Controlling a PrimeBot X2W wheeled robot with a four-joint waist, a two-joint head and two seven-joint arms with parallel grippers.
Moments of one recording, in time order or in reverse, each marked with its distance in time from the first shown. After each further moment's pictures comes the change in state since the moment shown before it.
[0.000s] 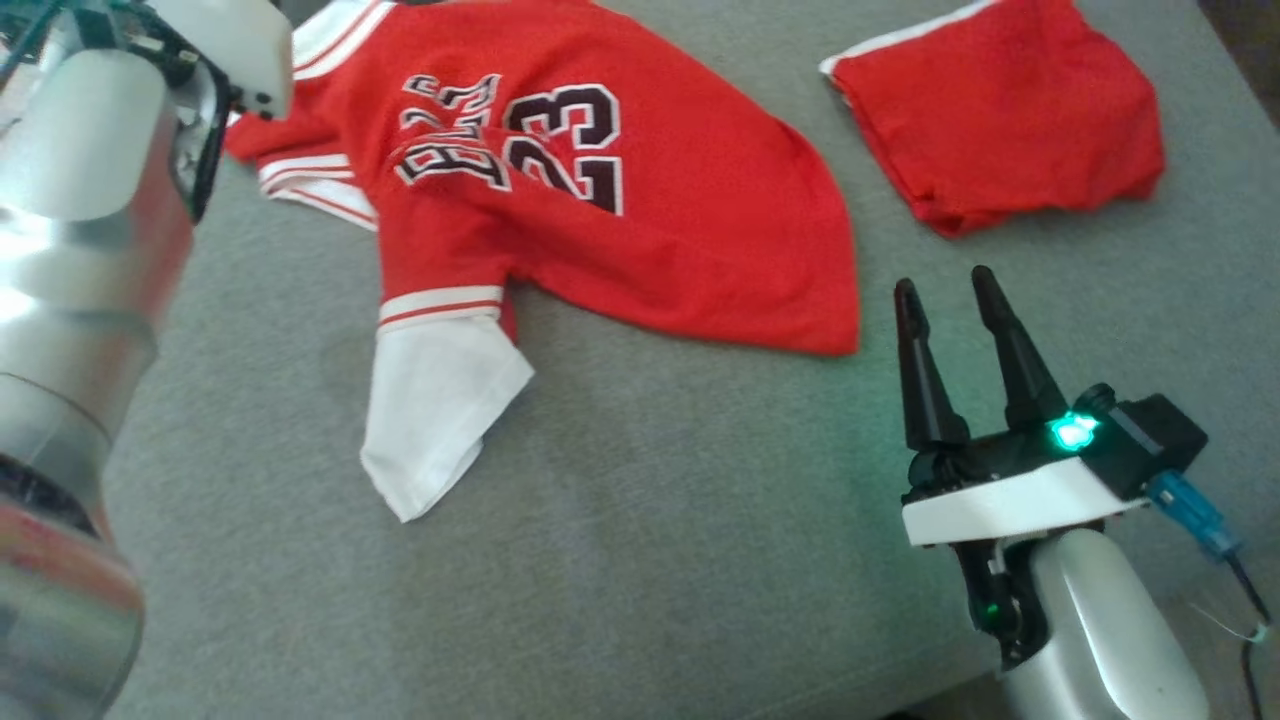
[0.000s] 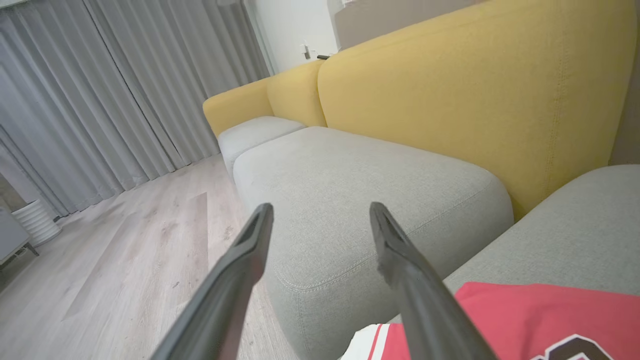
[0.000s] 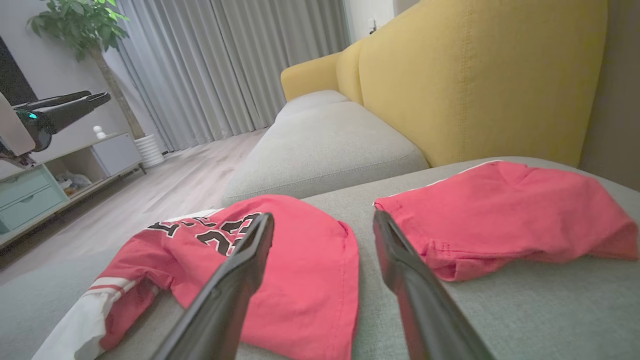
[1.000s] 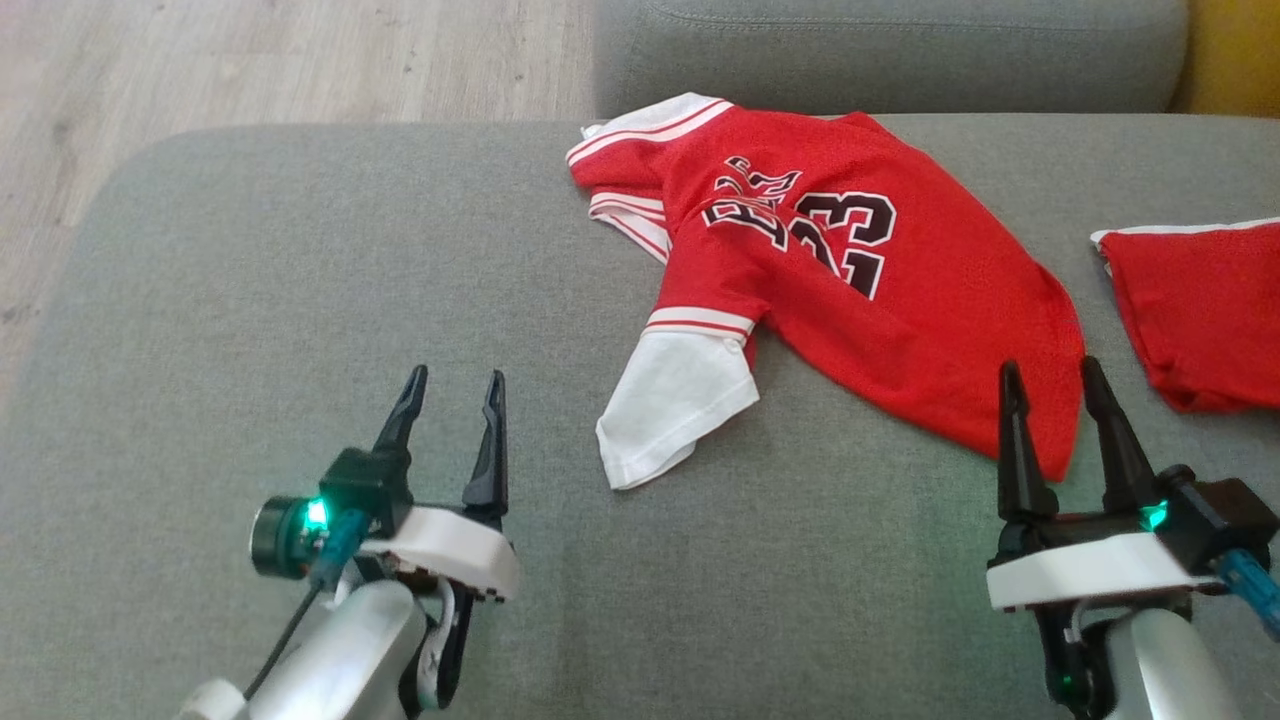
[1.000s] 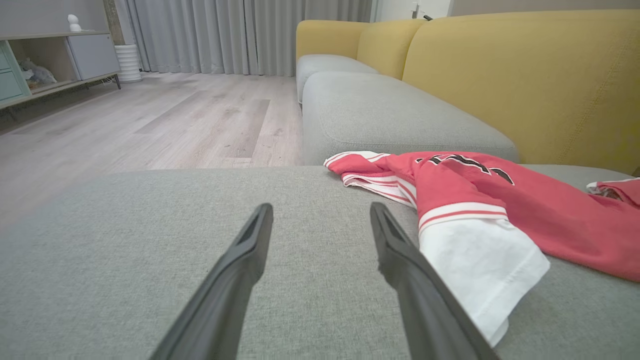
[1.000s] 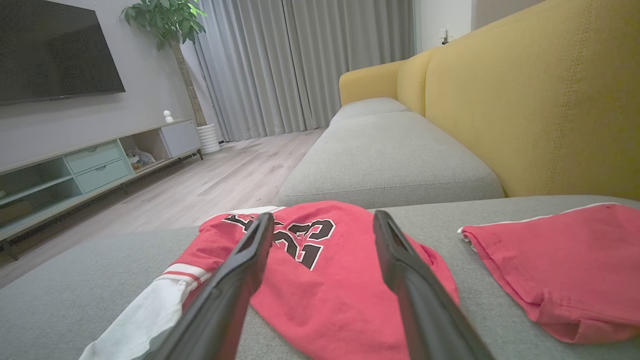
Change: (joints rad) left arm 0.967 -0.044 0.343 -0.730 0.122 0.244 -0.029; right arm 0.139 0.001 -0.200 0.010 -0.120 0.000 0.000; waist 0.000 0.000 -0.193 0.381
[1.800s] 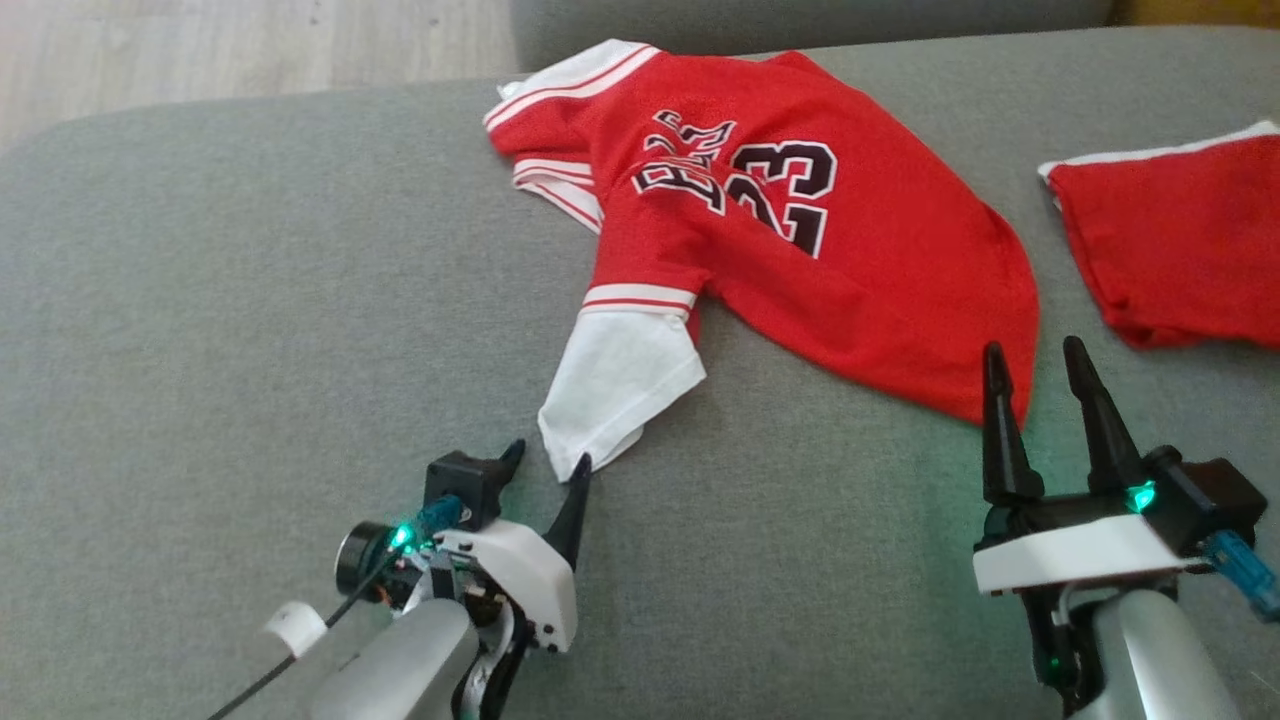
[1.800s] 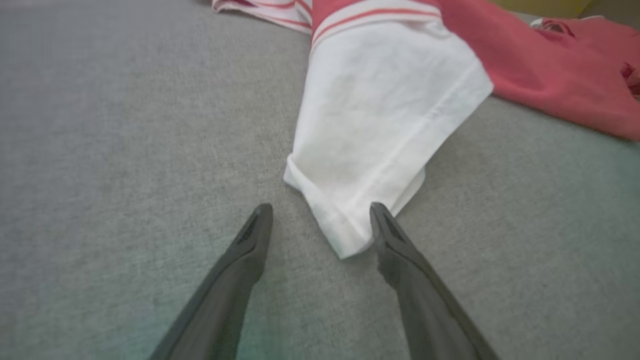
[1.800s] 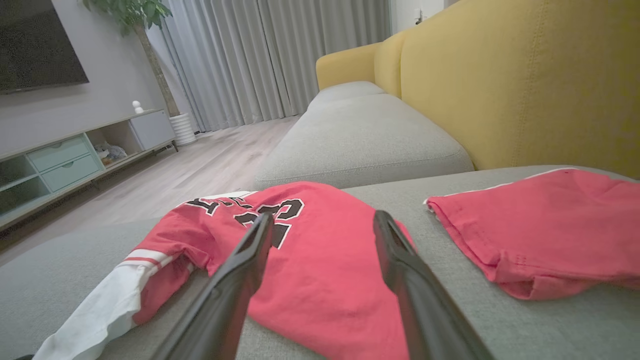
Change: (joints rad) left arm -0.027 -0.083 -0.093 0.129 -0.024 -0.118 0.244; right arm -0.031 0.000 0.029 0.006 0.008 0.000 0.000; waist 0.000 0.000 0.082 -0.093
